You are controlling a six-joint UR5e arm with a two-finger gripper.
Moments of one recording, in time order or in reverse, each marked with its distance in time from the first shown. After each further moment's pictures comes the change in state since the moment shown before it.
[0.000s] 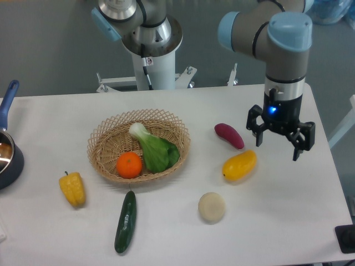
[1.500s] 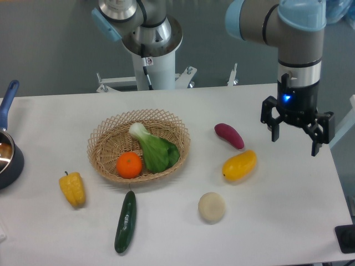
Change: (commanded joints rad) arm 0.009 0.017 0.172 -0.055 -0.006 0.075
